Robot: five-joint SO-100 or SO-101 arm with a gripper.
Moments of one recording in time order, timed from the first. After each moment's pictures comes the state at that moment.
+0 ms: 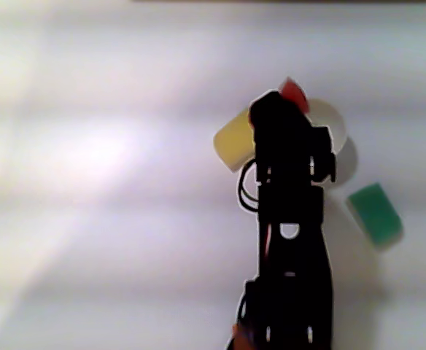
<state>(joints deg) 6.7 123.7 107.6 67.0 -40.6</state>
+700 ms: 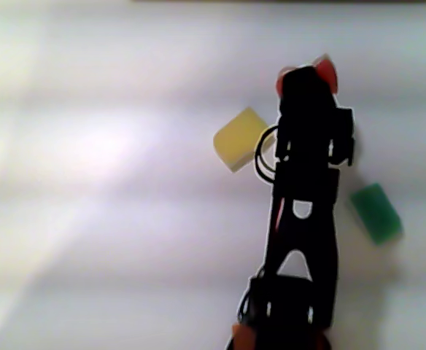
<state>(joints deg) 14.2 115.5 107.0 54.7 -30.8</state>
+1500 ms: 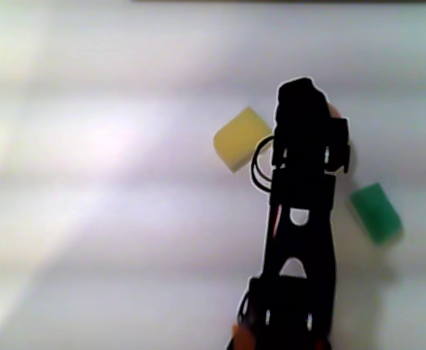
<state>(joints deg) 12.6 118.7 112.6 54.5 -29.2</state>
